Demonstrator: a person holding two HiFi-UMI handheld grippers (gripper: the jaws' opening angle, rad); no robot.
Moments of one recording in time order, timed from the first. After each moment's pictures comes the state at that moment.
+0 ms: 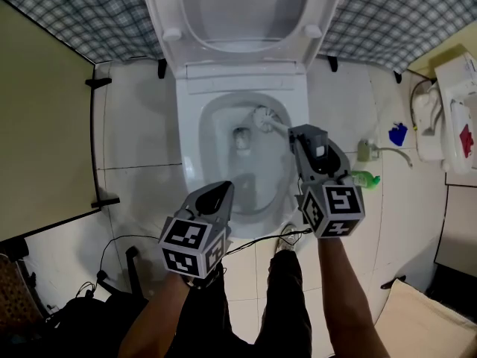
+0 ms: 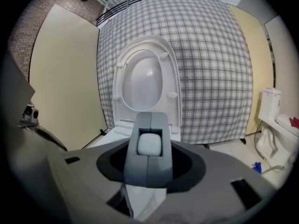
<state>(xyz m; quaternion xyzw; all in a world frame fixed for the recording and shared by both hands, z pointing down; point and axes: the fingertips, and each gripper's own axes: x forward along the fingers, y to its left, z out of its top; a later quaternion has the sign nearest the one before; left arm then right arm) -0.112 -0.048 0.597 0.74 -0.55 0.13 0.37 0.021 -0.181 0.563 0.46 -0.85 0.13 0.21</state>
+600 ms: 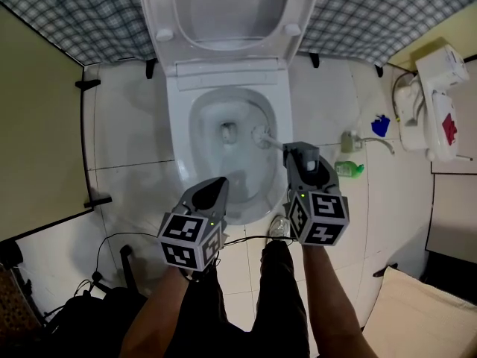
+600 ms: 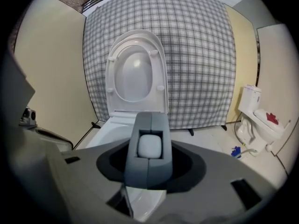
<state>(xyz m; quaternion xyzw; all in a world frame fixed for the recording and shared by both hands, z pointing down) -0.100 -0.031 0.579 0.75 -0.54 0.11 0.37 0.052 -0.124 0.554 0.52 -0.79 0.18 0.27</state>
